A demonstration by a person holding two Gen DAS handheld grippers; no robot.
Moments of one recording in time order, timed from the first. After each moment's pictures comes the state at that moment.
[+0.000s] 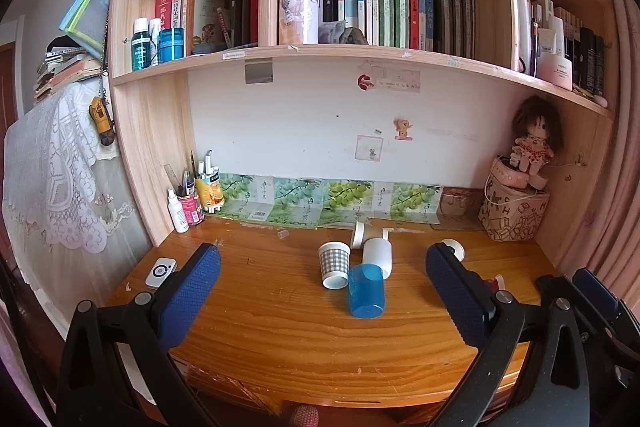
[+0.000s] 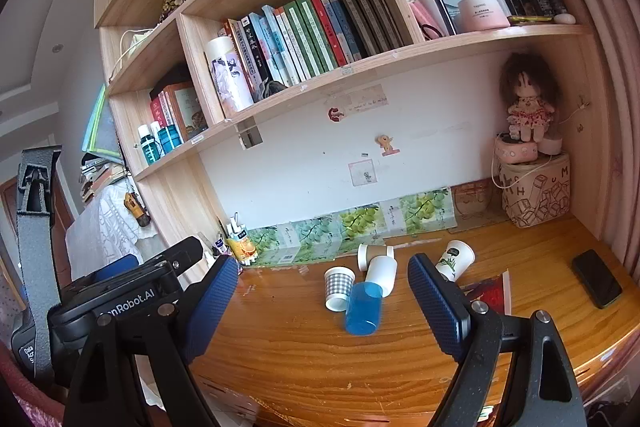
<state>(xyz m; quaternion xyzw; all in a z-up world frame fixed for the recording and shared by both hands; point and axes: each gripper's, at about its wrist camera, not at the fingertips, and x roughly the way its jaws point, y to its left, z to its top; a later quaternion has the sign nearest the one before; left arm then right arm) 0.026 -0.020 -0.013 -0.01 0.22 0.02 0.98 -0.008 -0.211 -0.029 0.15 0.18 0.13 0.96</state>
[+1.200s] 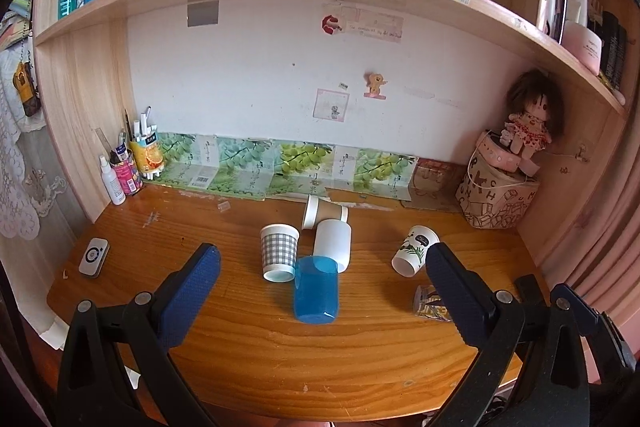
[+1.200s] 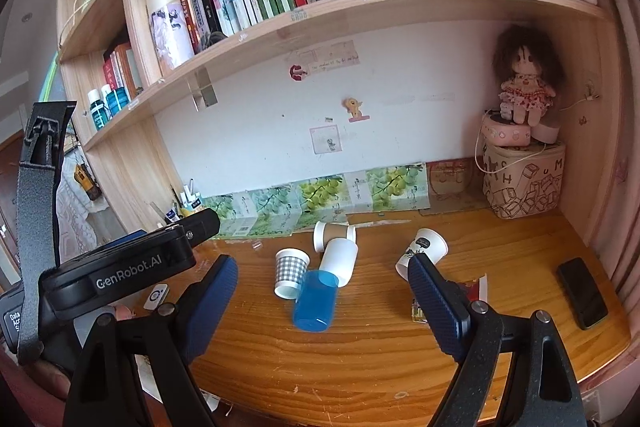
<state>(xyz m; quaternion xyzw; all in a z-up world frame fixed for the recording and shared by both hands) 0.147 -0.061 -0.046 -0.05 0.31 -0.04 0.95 0.095 -0.233 -0.053 0.11 0.27 0.09 0.95</state>
